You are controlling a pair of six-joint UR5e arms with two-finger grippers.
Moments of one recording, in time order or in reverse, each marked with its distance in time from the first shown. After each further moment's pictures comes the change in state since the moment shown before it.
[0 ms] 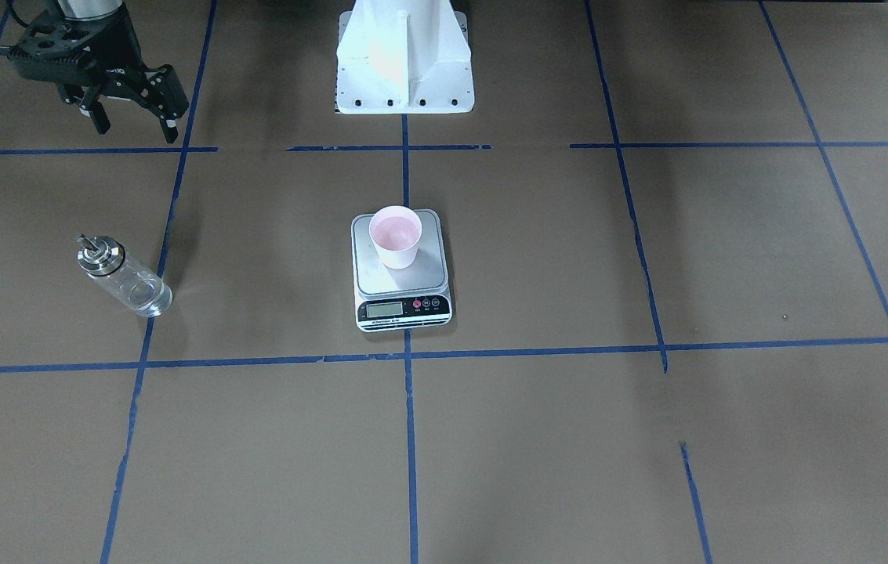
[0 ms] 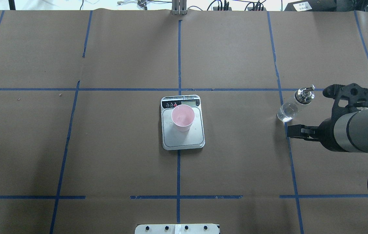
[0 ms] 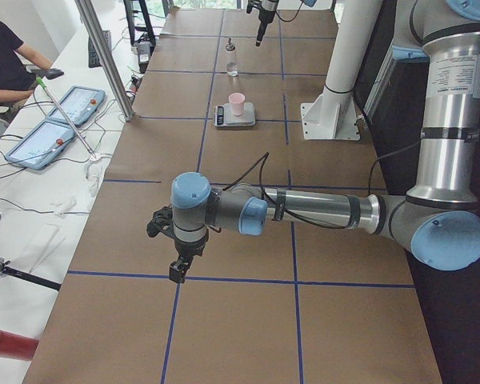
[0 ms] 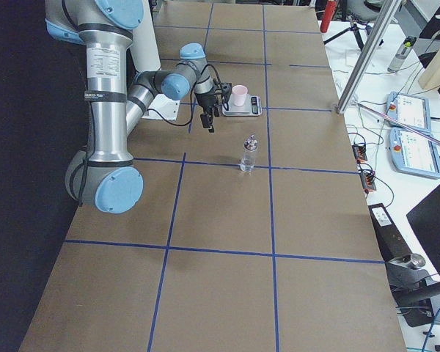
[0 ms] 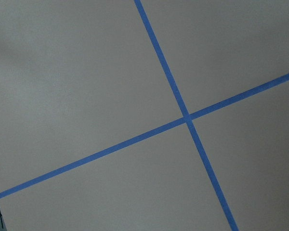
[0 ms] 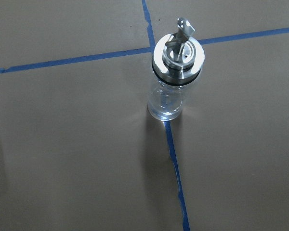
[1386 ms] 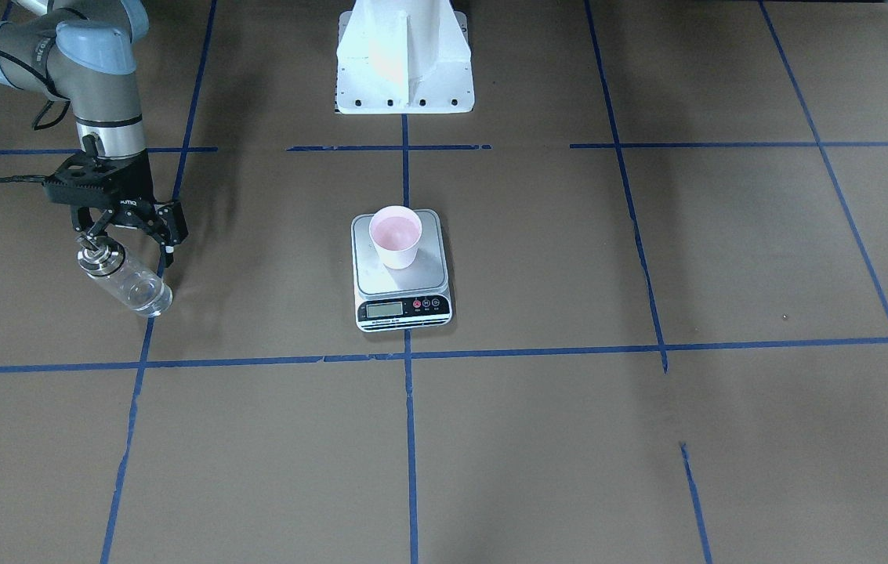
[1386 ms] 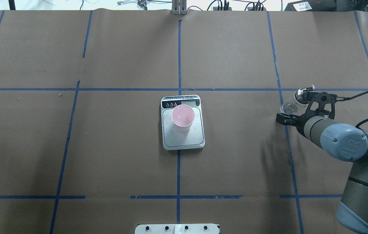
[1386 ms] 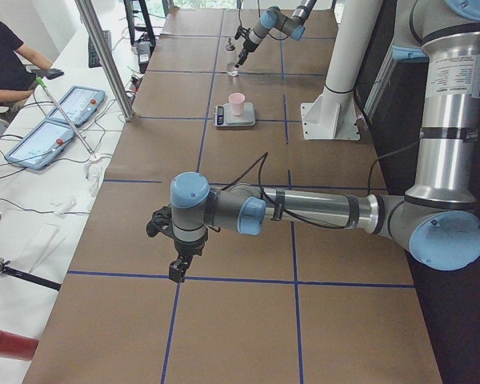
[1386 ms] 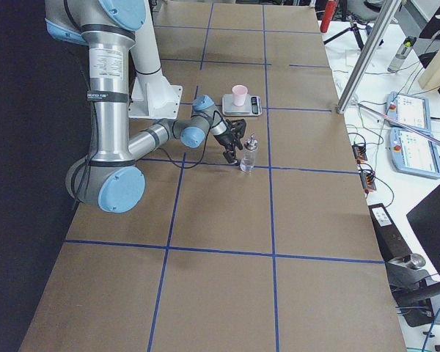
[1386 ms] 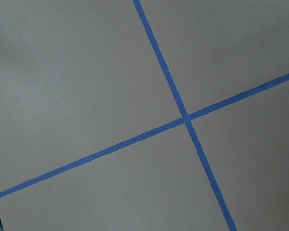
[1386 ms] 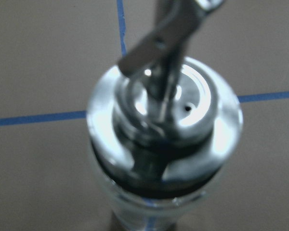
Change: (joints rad) left arm 0.006 -0.006 0.005 0.000 0.000 -0.008; right arm -0.084 -0.084 -0.472 0.591 -0.360 0.030
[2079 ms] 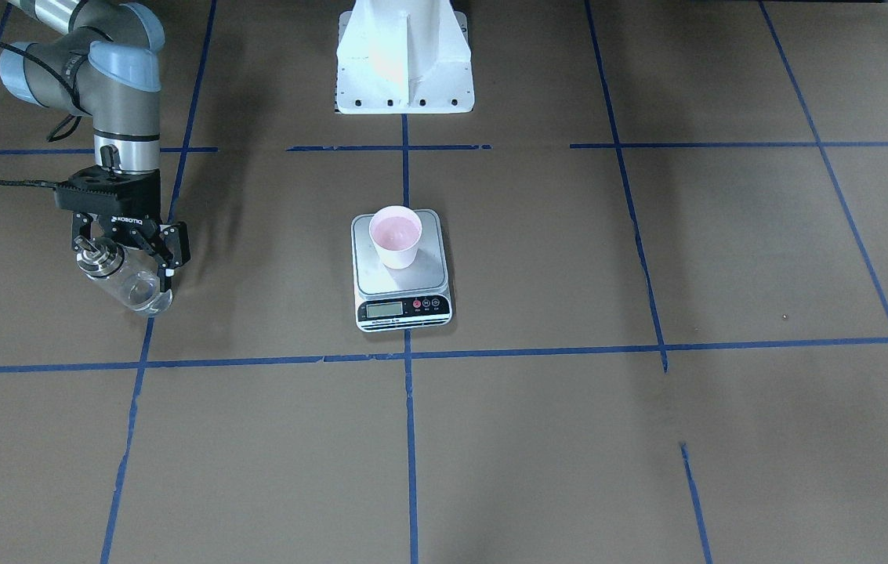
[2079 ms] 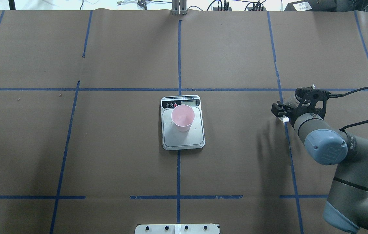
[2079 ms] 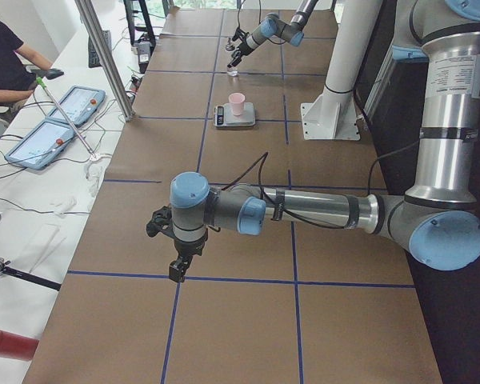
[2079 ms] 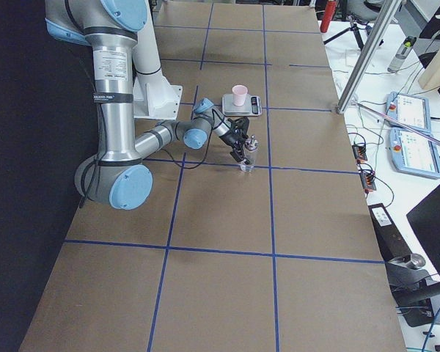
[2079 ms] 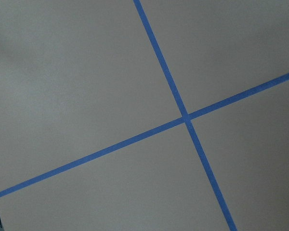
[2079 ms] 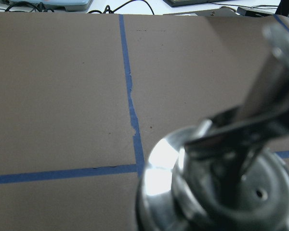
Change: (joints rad) left arm 0.000 0.000 0.000 0.000 -0.001 -0.001; right arm -0.036 0.067 -0.097 0.051 -0.262 0.001
